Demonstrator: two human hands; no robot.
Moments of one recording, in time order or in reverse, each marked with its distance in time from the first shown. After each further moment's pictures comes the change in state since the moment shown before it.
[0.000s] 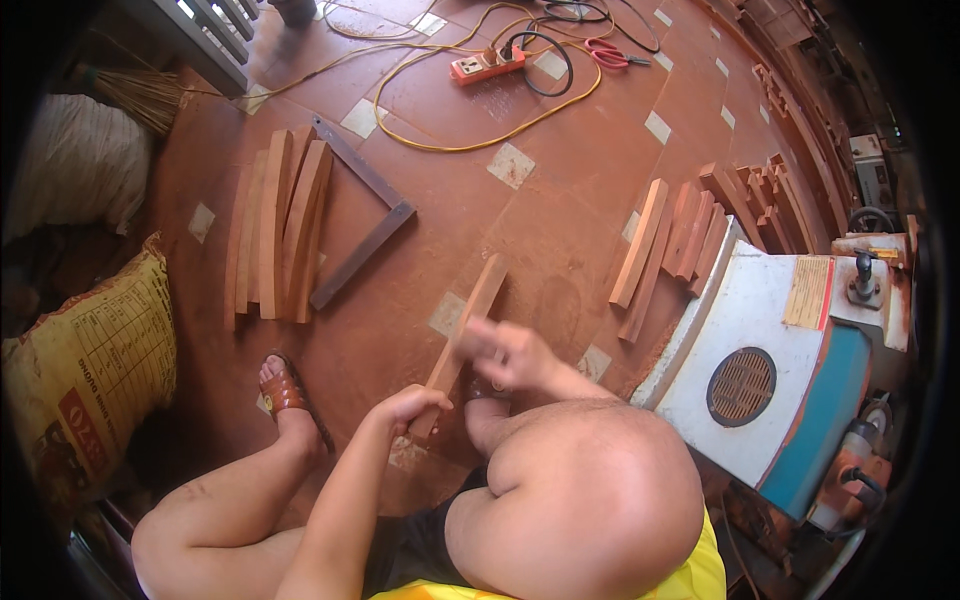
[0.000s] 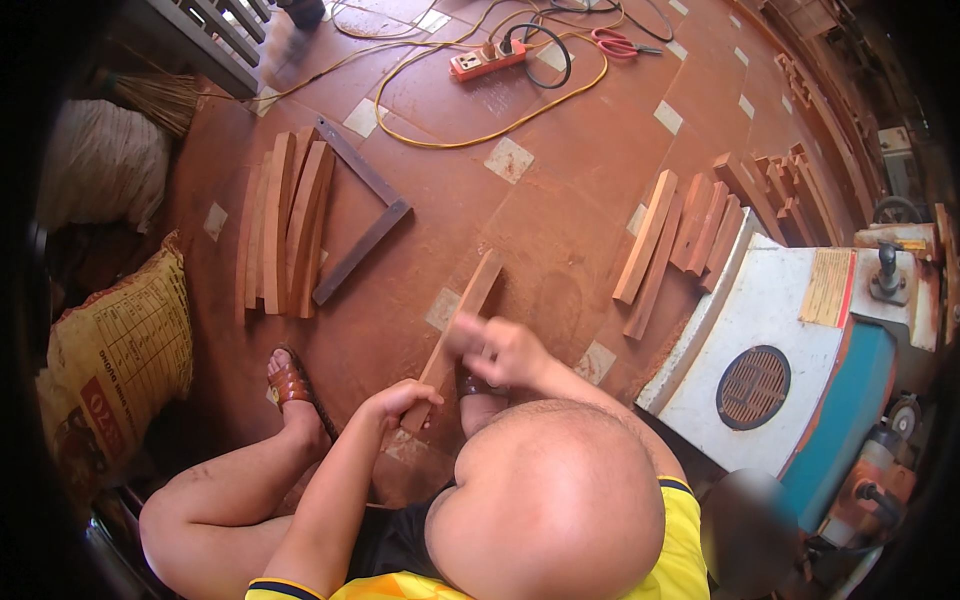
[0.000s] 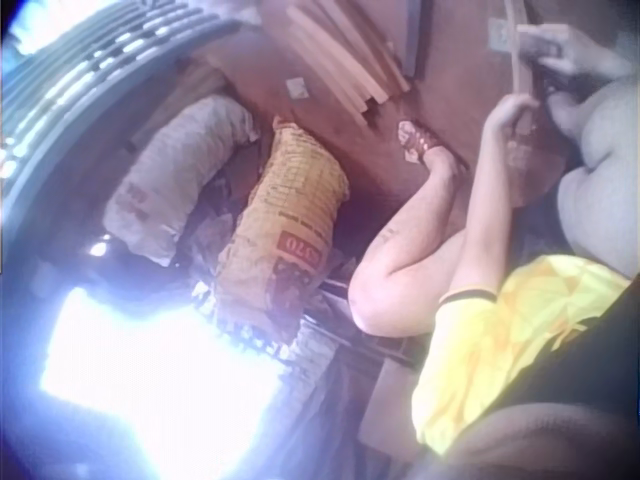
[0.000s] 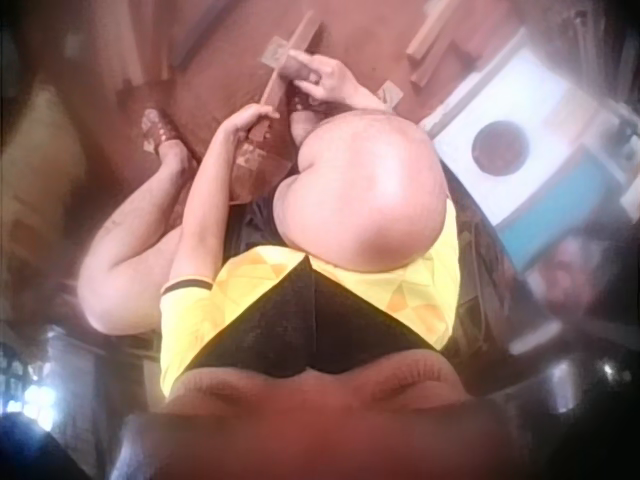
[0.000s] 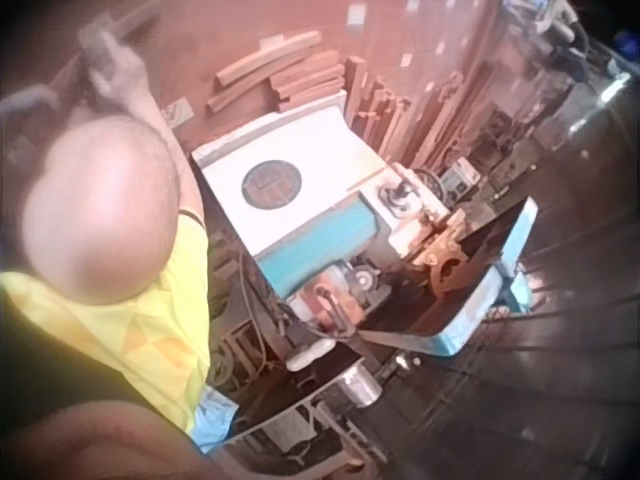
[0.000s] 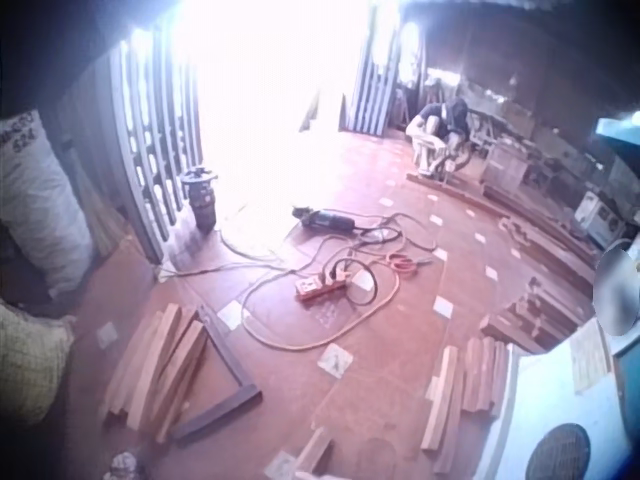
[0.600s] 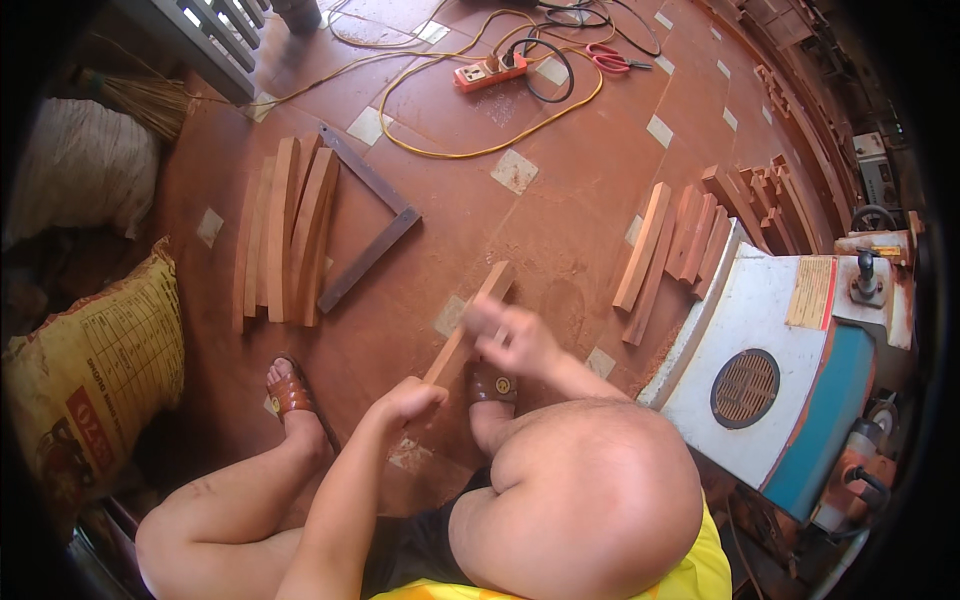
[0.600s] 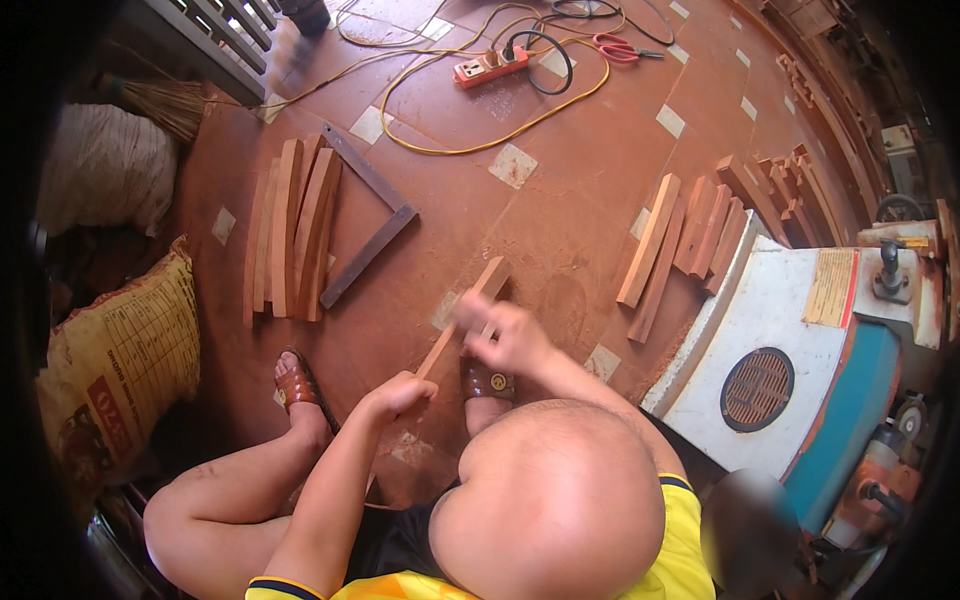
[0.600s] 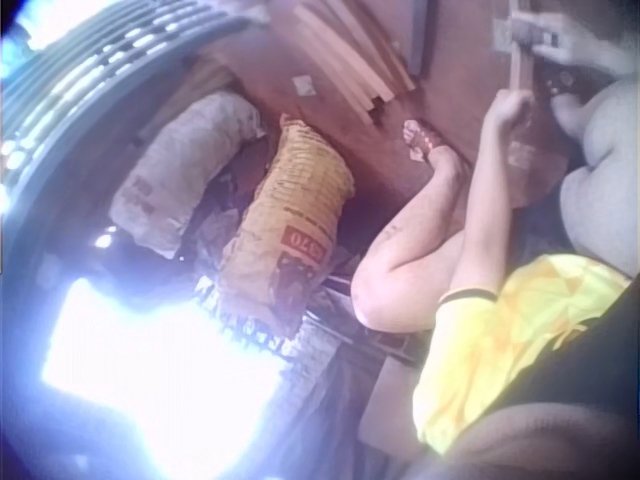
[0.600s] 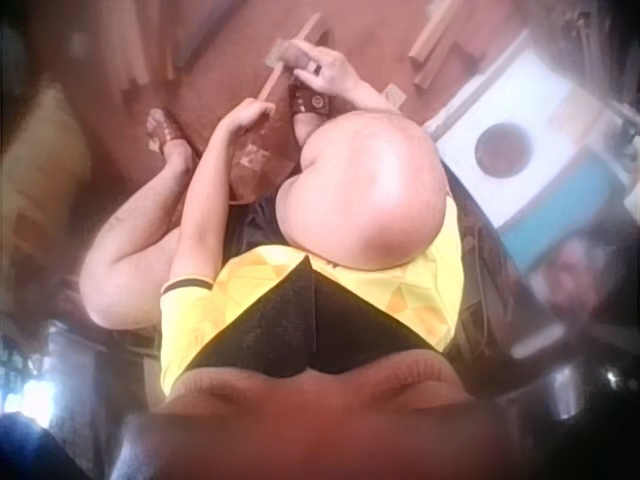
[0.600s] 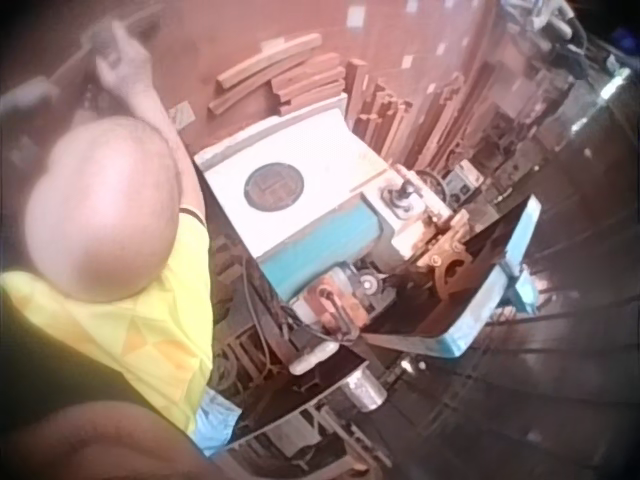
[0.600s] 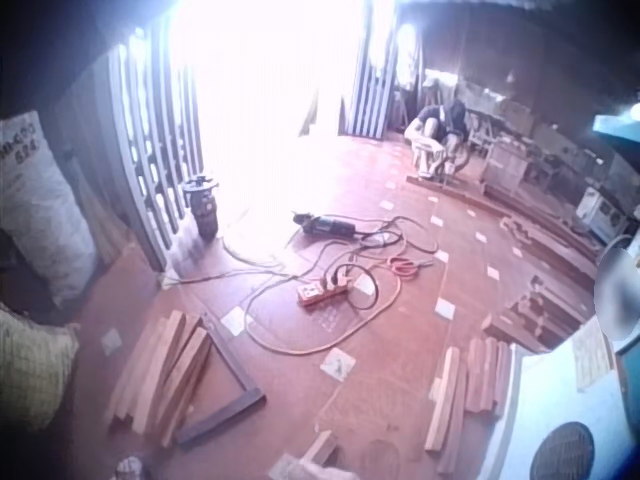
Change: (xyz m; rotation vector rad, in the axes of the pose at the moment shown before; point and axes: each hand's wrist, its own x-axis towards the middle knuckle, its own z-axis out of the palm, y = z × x) left_hand -0.042 0.043 0.028 0.269 0.292 0.023; right_hand 0.023 0.004 -0.004 0.025 0.136 0.033
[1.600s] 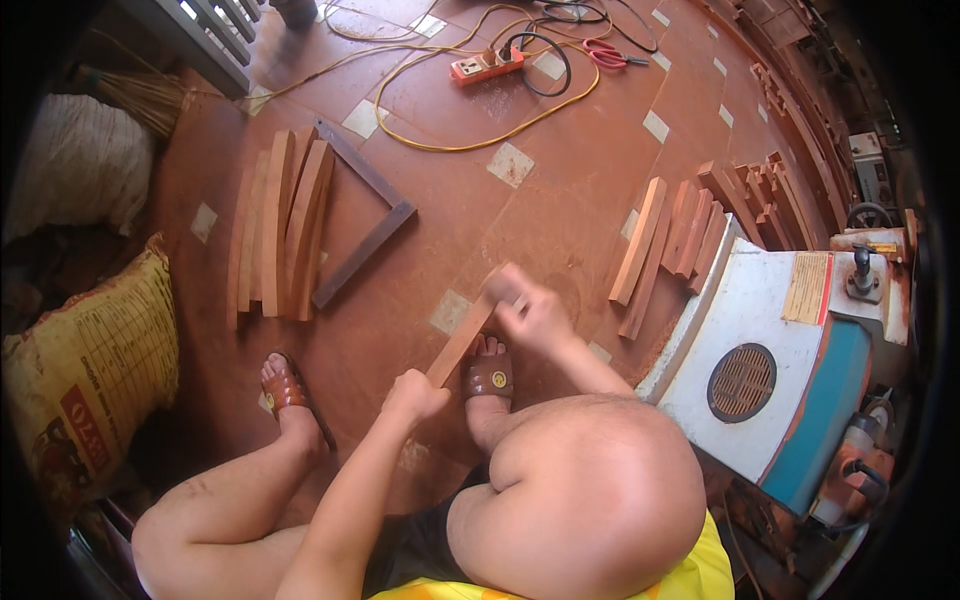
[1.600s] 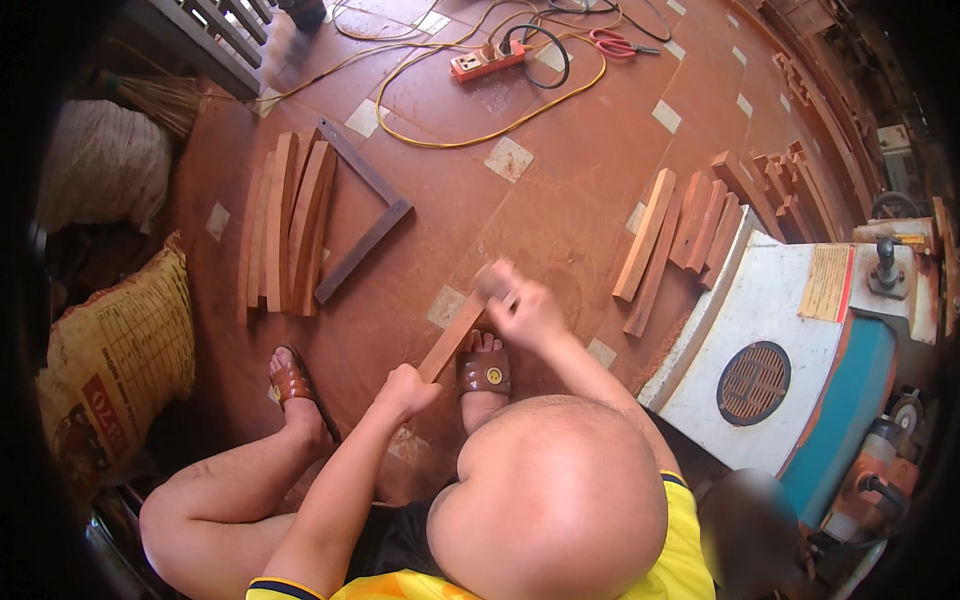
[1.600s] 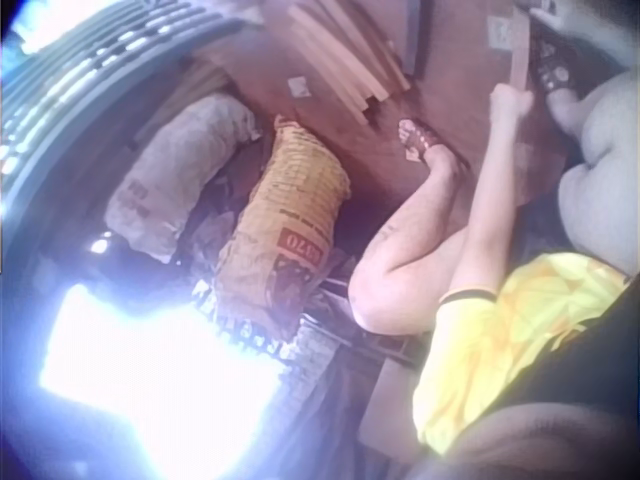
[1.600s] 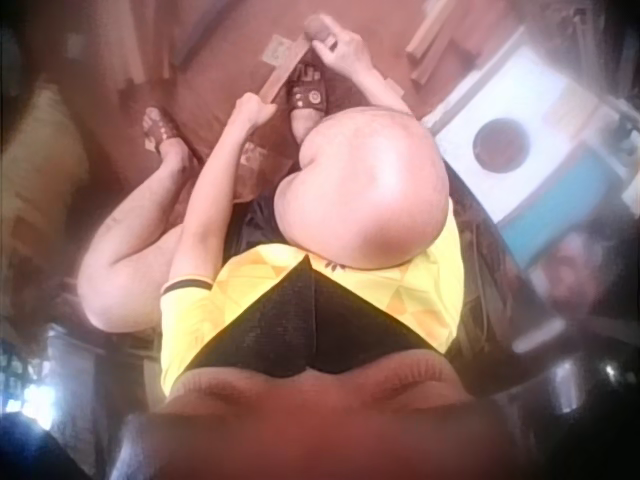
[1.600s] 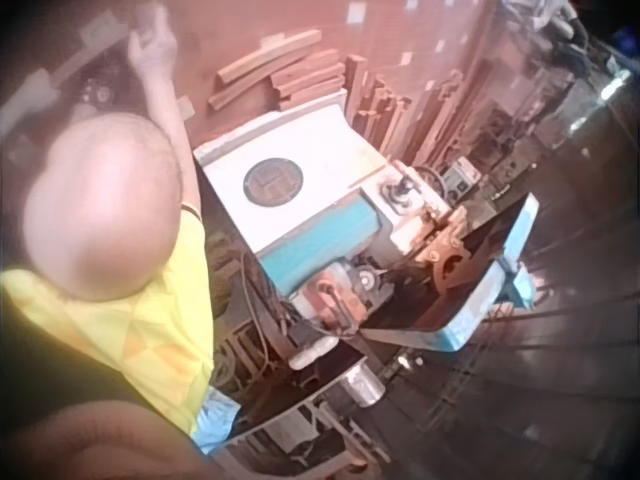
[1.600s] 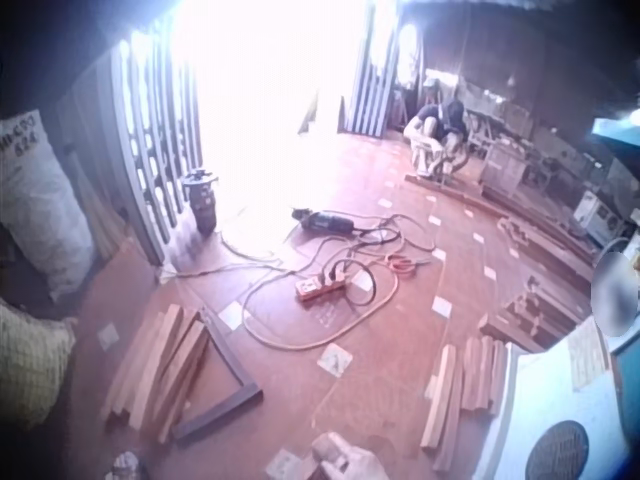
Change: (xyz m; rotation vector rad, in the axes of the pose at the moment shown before) left_hand 0.000 0.010 0.029 0.593 0.372 -0.033; right_hand 0.005 0.009 -0.025 -0.155 0.082 0.272
